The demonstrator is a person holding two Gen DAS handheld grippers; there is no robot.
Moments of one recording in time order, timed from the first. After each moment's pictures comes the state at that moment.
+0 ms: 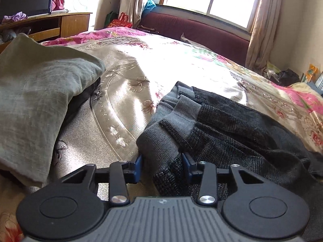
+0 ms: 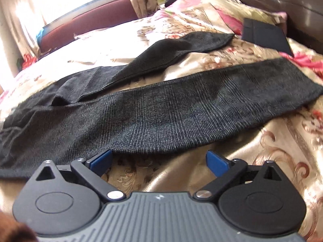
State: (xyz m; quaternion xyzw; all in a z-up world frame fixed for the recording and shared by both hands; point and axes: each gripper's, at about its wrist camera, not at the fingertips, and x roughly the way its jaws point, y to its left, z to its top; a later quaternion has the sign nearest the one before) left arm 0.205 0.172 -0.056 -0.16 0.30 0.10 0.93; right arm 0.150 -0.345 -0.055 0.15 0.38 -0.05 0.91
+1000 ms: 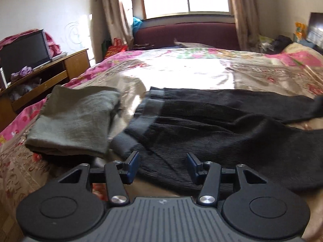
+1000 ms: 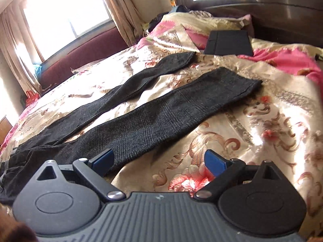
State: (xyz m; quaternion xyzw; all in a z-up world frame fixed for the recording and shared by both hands) left arm 0.096 0.080 -0.004 0.03 0.30 0.12 0.95; right arm 0.051 -0.399 -0.024 0.20 0.30 -0.07 0.93
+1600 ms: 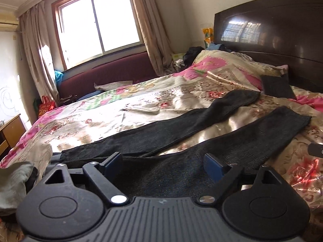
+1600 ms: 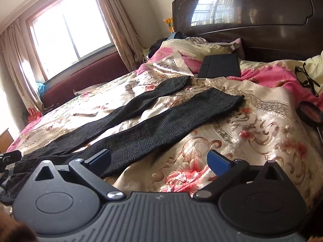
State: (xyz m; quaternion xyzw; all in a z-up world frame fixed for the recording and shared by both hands) left arm 0.057 -0.140 0.051 0.14 0.22 -0.08 0.96; right arm 0.002 -0.390 -0.015 0.19 0.23 -0.09 0.95
